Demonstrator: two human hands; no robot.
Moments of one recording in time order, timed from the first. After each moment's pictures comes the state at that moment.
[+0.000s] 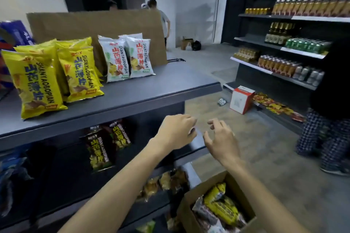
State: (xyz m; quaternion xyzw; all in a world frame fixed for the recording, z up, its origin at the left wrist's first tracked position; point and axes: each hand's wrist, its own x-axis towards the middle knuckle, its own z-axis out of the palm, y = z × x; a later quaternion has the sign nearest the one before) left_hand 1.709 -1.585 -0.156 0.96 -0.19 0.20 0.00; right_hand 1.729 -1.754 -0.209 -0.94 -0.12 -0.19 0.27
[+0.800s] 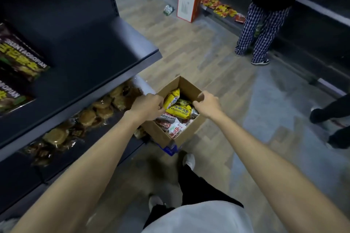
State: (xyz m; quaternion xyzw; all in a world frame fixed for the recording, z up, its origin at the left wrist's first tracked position) left_hand 1.672 -1.646 -0.386 0.97 -0.21 -0.12 0.08; right_hand 1.648 -1.870 -0.386 -0.94 0.17 0.12 0.28
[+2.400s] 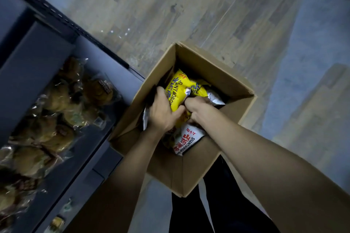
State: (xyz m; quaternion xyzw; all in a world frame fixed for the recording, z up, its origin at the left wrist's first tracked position) left_hand 1.828 -1.743 -0.685 0.92 0.01 -0.25 0.31; right_hand 1.824 -1.866 -0.821 -0.55 0.55 0.31 0.54
